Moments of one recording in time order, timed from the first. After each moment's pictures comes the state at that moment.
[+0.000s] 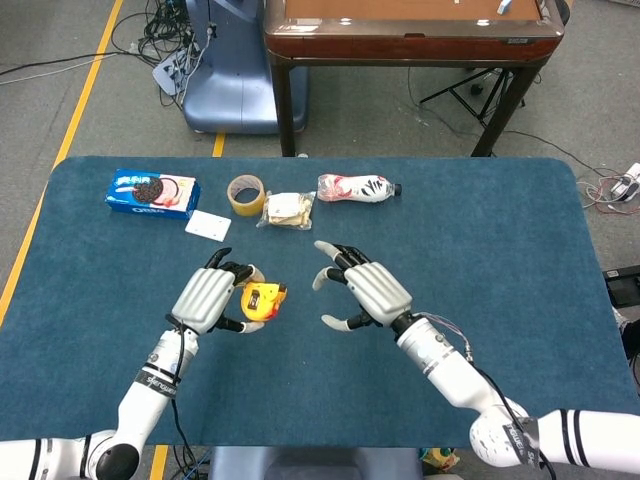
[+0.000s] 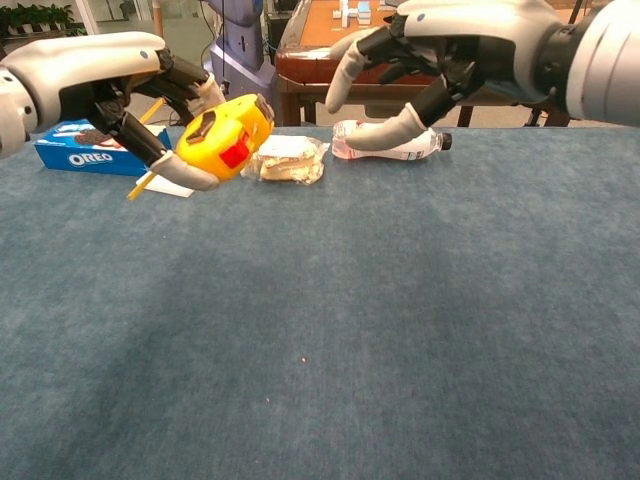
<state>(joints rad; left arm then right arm) -0.70 -1.37 -0.26 -2.00 0.97 1.17 0.44 0.78 -1.29 0.31 -1.99 -0.99 0.90 -0.20</state>
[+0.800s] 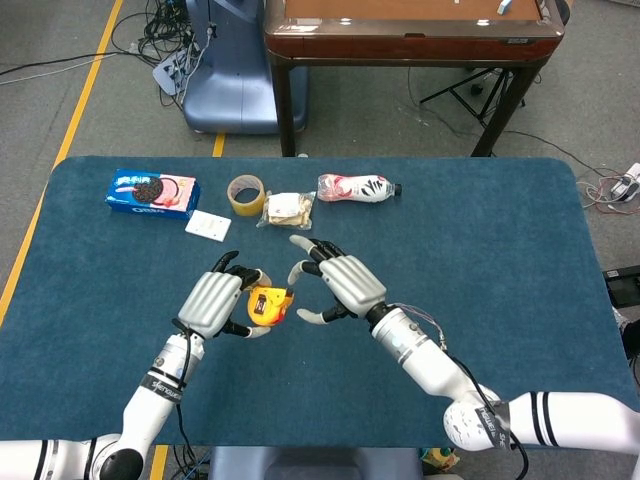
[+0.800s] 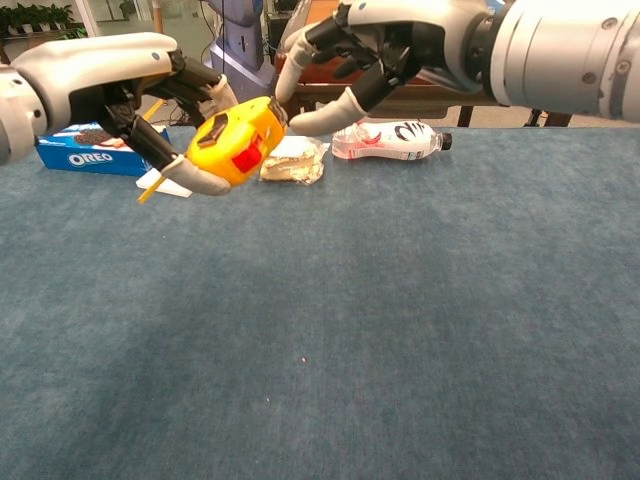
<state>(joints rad) -0.72 -1.38 -0.24 -2.02 0.97 1.19 0.46 0.90 -1.35 0.33 -1.94 -0.89 0.89 -0.18</state>
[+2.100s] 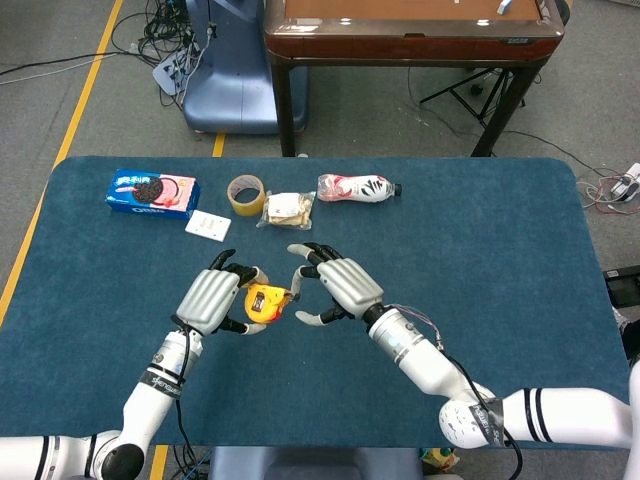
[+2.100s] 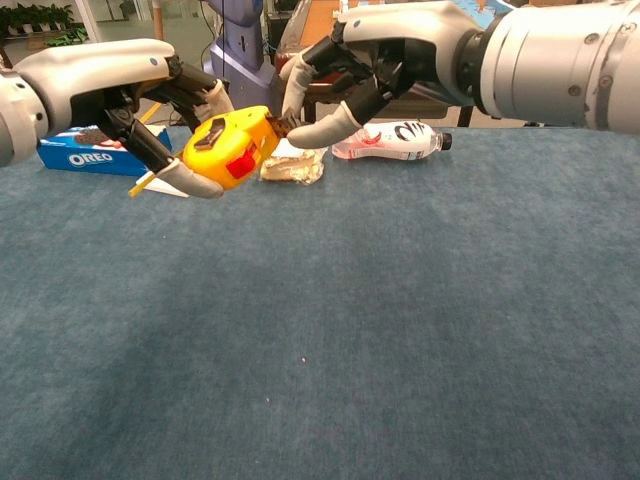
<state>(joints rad) -0.74 -1.38 -0.23 -1.99 0.94 1.20 0.45 0.94 -1.35 0.29 -1.93 -0.85 0.90 -0.16</state>
